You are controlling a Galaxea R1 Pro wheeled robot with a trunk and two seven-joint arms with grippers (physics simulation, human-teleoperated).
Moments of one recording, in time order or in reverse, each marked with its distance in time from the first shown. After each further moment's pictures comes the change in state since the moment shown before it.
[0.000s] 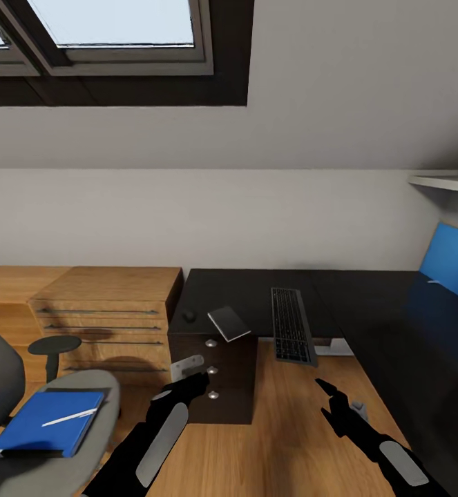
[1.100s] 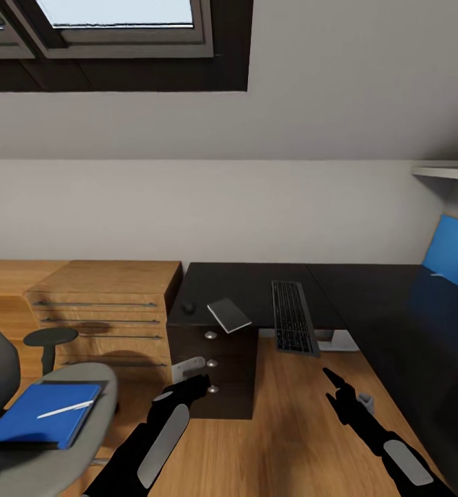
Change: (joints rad) left arm -0.001 -0.003 -0.005 0.013 0.000 0.003 0.000; right arm 0.000 -0.018 0.000 -0.006 0.006 -0.082 0.151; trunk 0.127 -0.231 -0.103
